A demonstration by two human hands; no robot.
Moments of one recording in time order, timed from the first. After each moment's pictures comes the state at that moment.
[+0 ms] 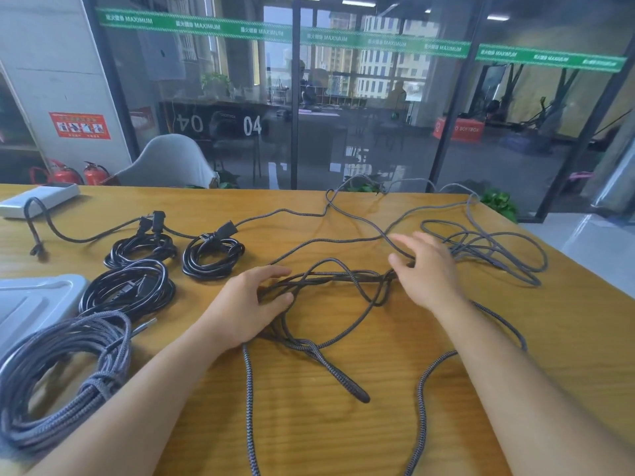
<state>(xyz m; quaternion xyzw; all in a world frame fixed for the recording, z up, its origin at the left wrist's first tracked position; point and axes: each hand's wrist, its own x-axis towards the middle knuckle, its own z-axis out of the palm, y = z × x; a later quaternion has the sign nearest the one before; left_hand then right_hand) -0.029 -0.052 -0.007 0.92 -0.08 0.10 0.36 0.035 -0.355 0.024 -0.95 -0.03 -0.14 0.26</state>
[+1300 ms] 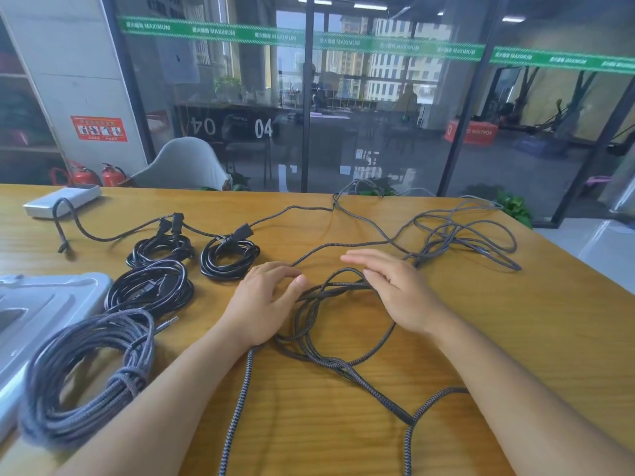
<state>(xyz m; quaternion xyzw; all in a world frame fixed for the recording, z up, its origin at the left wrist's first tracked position) -0.030 -0.058 -0.007 0.93 -0.07 0.16 0.34 0.009 -0.313 0.022 -0.88 -0.29 -0.06 0.37</state>
